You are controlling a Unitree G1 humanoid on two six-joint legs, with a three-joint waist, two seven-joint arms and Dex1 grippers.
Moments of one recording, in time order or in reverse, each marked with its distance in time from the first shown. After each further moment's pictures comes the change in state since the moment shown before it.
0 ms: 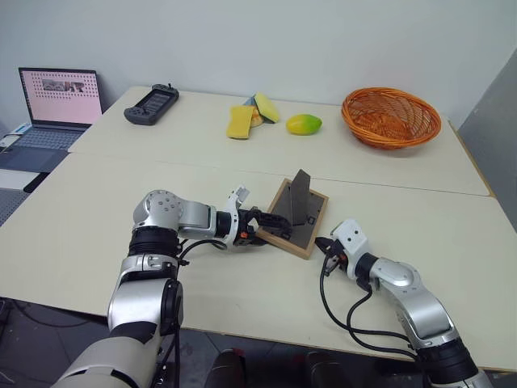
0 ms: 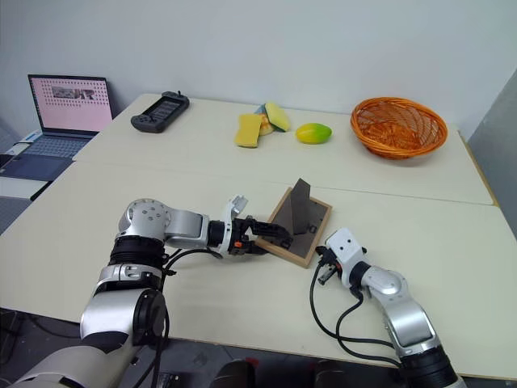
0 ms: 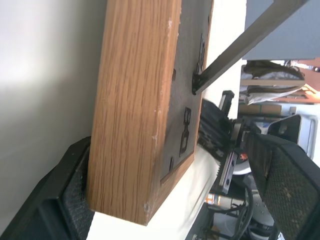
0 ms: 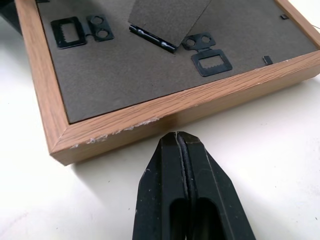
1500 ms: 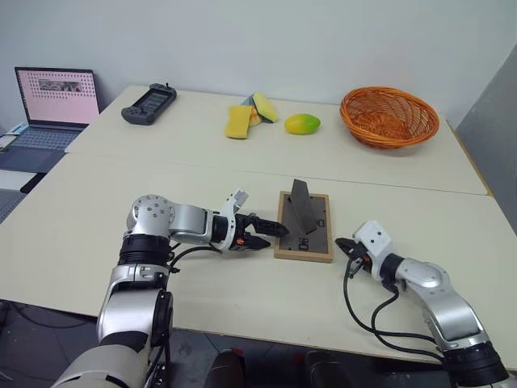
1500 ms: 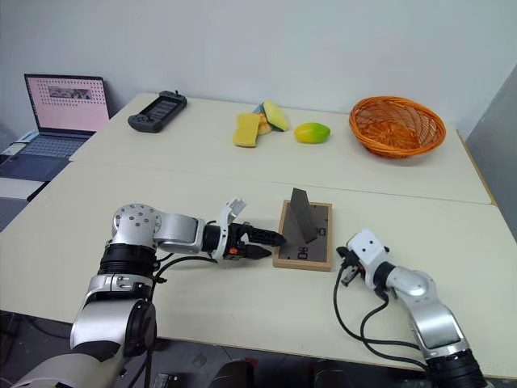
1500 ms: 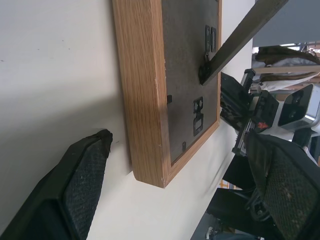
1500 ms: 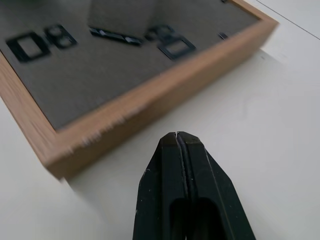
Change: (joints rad) left arm 0.078 0.033 -0.058 -0.126 -0.227 0.029 0.184; right arm 0.031 -0.112 -0.060 0.009 0.015 -0.055 0.059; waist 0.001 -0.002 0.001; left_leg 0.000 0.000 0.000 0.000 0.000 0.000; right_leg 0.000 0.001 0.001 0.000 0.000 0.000
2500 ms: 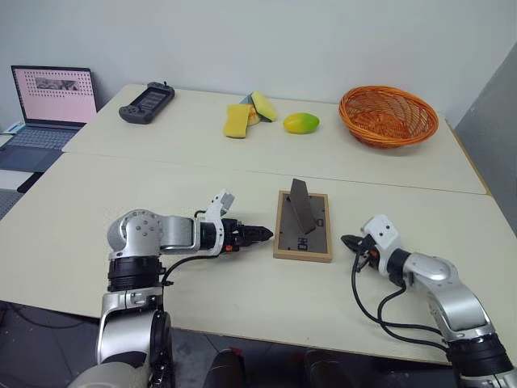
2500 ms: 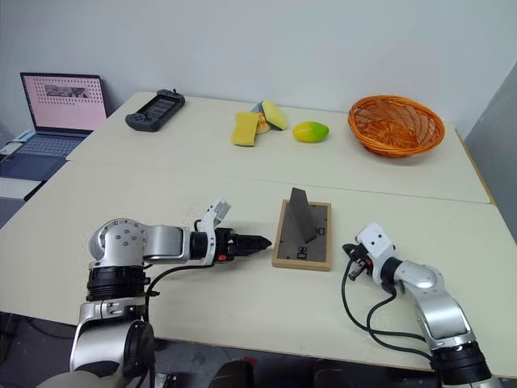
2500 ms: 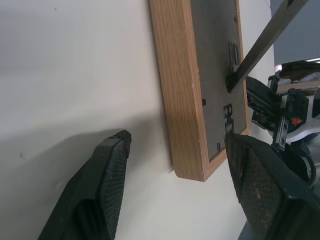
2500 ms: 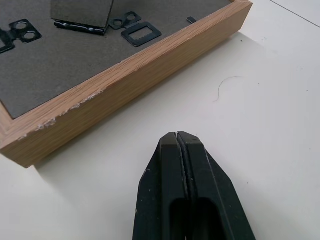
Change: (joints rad) left arm 0.121 0.017 0.107 -0.241 0.107 0.002 -0.026; right arm -0.023 -0.052 -0.065 0.051 0.063 0.025 0.063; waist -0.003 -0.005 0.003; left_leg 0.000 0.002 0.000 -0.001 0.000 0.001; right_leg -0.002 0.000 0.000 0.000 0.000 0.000
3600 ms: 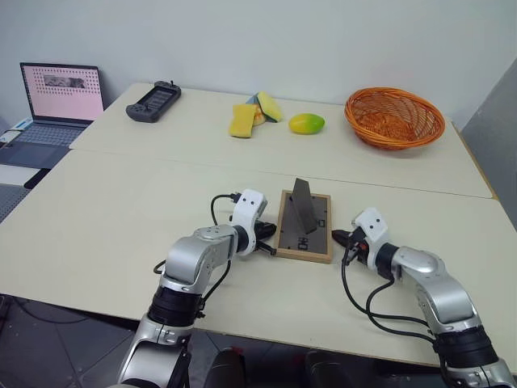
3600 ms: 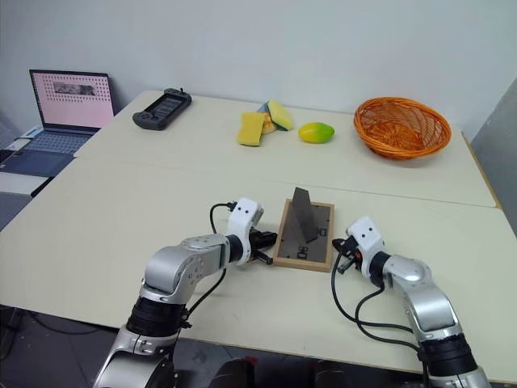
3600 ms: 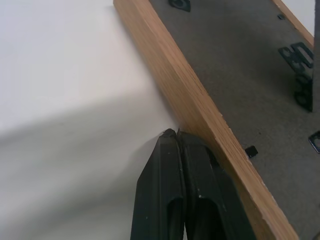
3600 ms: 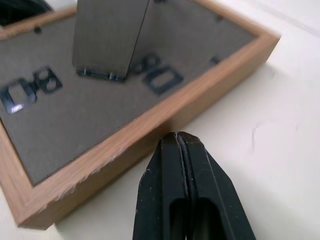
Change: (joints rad) left arm 0.189 -0.151 -0.393 -0.373 0.745 -0.544 -0.246; right arm -0.046 0.067 0.017 -0.002 0.018 0.082 -0.022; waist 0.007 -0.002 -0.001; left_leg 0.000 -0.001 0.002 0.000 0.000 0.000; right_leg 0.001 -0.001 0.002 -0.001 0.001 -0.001
